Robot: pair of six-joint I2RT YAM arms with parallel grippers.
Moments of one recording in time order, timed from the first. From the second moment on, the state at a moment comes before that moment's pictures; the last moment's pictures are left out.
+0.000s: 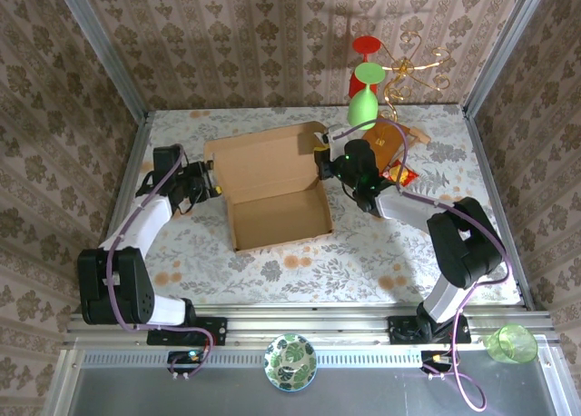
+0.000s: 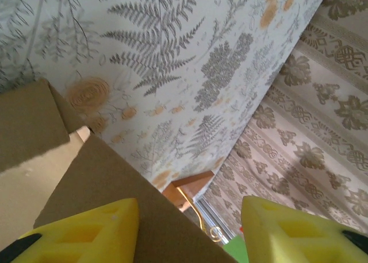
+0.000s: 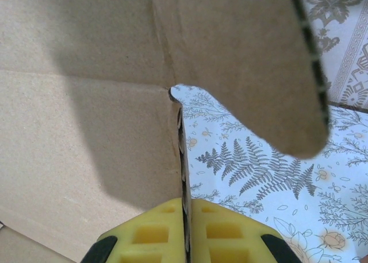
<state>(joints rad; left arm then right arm) -0.06 1.38 0.89 -0.26 0.44 -1.81 0.47 1.69 0.98 0.43 -0.06 0.09</state>
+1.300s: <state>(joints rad) -0.12 1.21 1.23 -0.79 0.26 -0.39 0.45 1.72 0.97 0.46 0.00 0.03</state>
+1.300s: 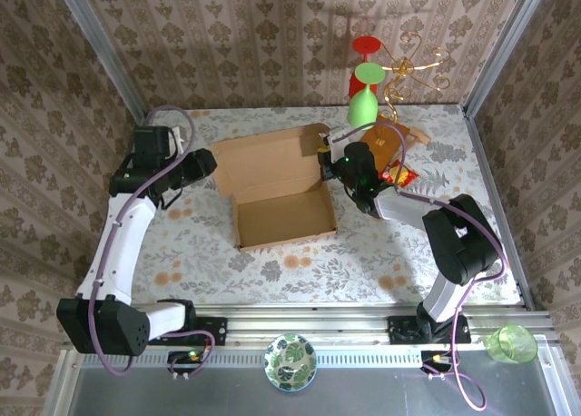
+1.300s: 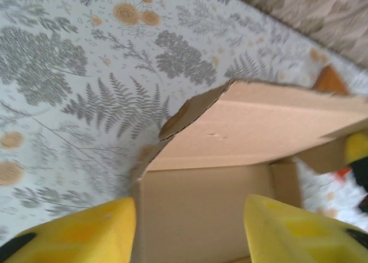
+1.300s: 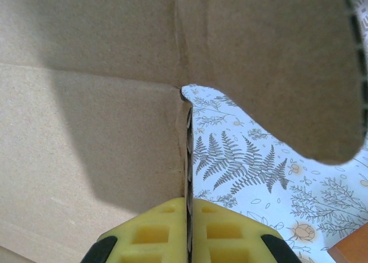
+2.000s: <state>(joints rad) -0.19 1.52 1.38 -0.79 0.23 -0.03 0.45 1.72 0.97 0.46 -0.01 0.02</state>
